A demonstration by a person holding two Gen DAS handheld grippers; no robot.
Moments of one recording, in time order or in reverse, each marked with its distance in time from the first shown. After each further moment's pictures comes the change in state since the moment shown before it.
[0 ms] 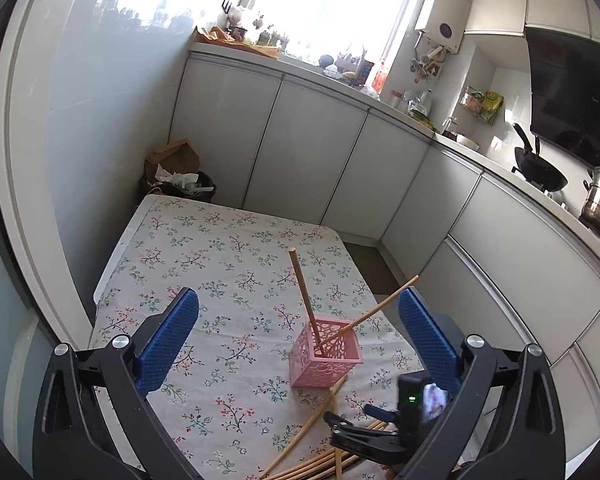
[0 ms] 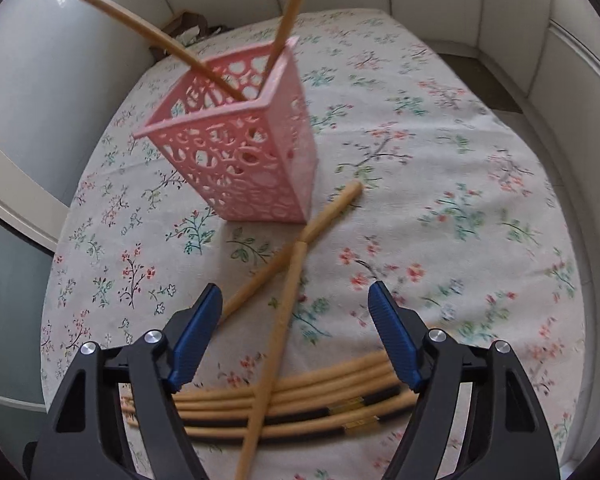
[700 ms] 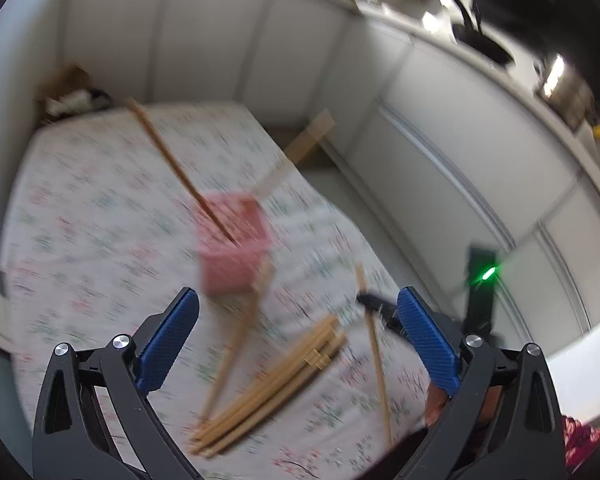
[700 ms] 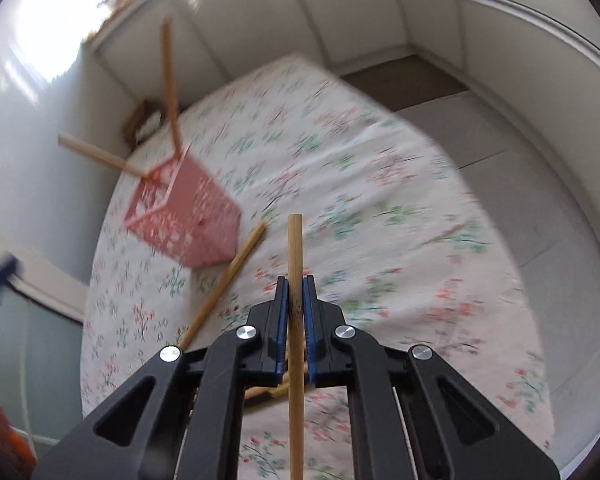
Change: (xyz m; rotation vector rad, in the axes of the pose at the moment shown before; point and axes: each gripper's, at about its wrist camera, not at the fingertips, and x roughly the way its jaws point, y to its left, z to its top) left arm 0.088 -0.073 -0.075 0.215 0.478 -0.266; right arm -0.098 -0.109 -0.046 0.323 -0.242 0.063
